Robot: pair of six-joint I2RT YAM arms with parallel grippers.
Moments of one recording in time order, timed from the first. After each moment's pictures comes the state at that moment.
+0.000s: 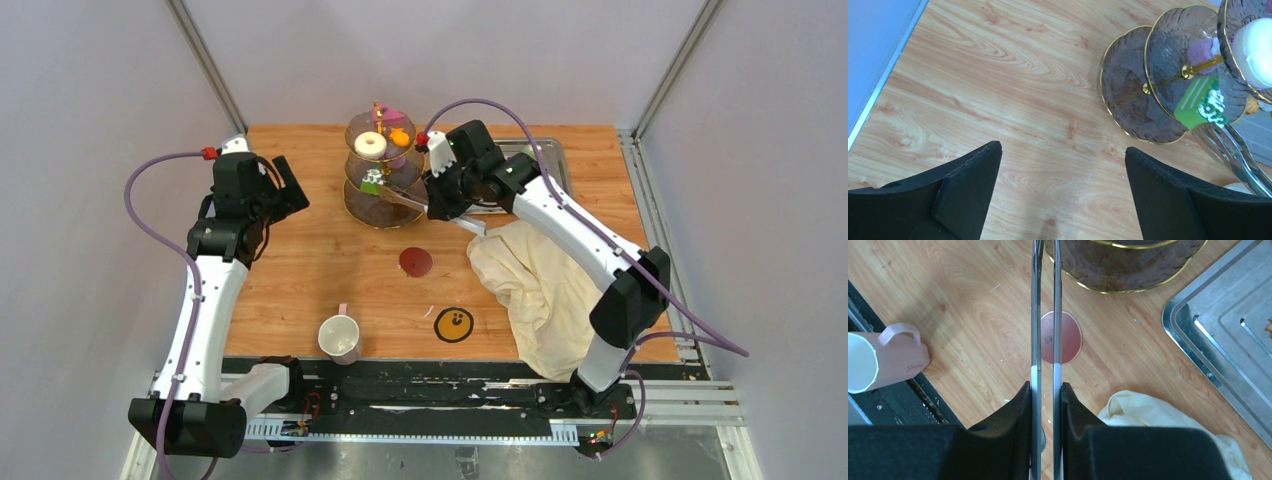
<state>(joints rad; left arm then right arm) -0.03 1.05 1.19 -0.70 -0.19 -0.40 0.69 1.70 1.69 -0.78 -0.26 -0.05</state>
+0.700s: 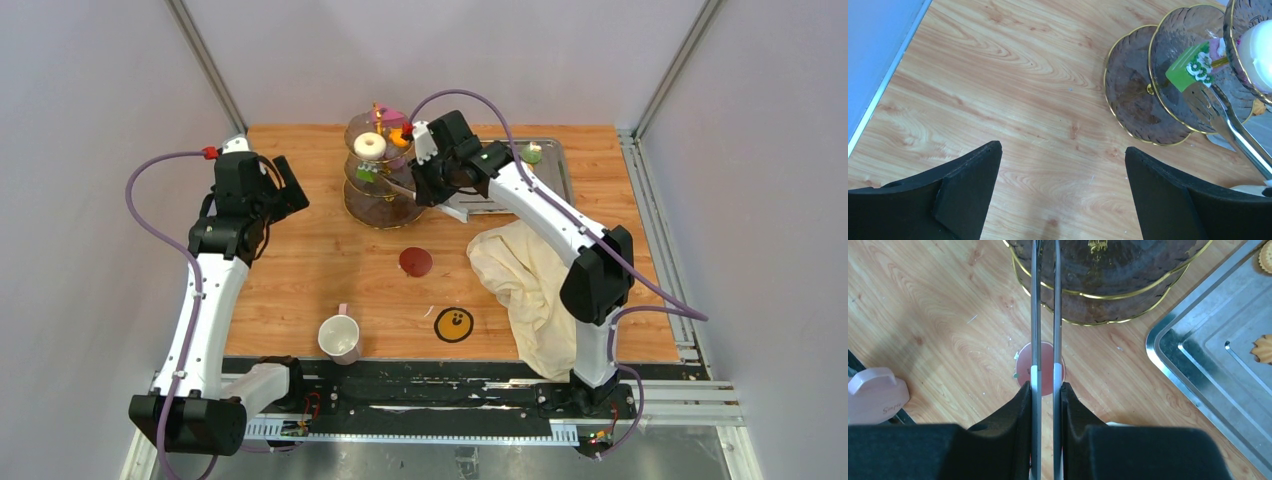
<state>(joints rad) -0.03 1.06 1.19 -0.70 -0.20 -0.40 0.68 1.92 1.89 -0.78 -0.20 -0.04</state>
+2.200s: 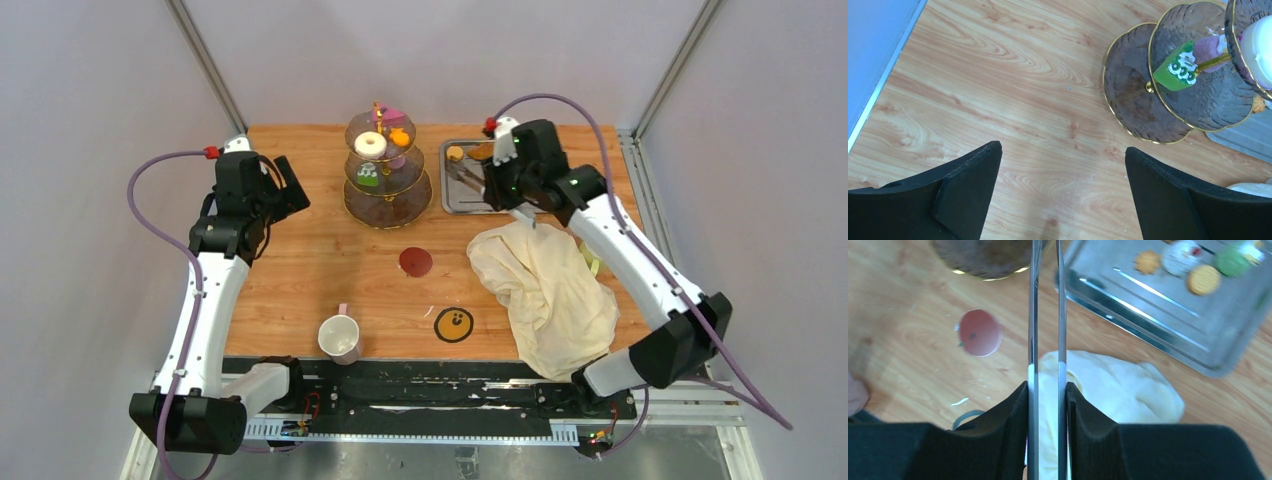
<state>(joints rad) -0.03 1.07 1.19 -0.70 -0.19 -0.40 0.55 1.49 1.53 -0.75 -0.06 -0.02</state>
